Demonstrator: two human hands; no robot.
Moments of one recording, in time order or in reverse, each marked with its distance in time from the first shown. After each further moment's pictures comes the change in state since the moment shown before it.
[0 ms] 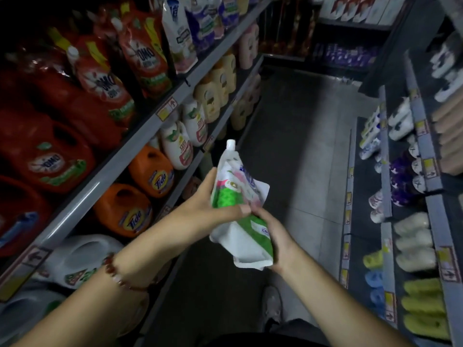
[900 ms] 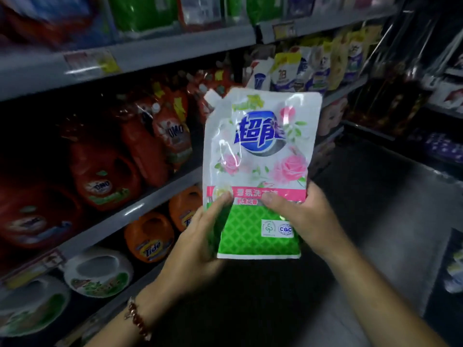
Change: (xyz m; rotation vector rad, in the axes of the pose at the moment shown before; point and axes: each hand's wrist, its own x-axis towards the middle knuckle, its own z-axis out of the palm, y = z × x) left_hand 0.068 0.020 -0.020 0.460 0.739 0.495; right_hand 0.021 -0.213 0.125 -1.064 -0.305 -0.719
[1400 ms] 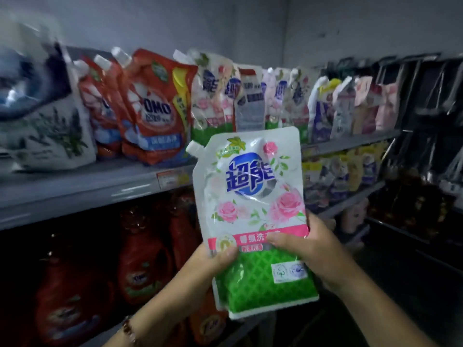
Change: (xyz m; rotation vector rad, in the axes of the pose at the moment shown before) left_hand 0.083 0.033 -0.108 -0.725 -0.031 -0.092; right_hand 0.084 -0.086 0.054 -0.007 -0.219 -0.256
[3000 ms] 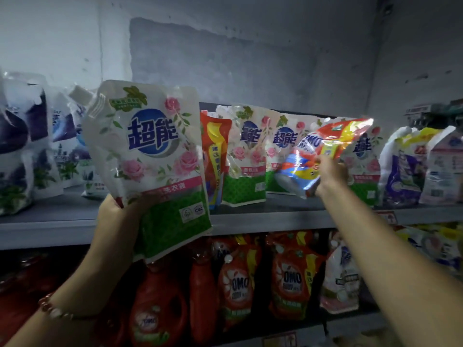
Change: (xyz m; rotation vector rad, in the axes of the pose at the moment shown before) left_hand 0.041 0.130 -0.043 0.307 1.008 0.552; right_hand 0.338 -0.056 -0.048 0.488 0.481 0.007
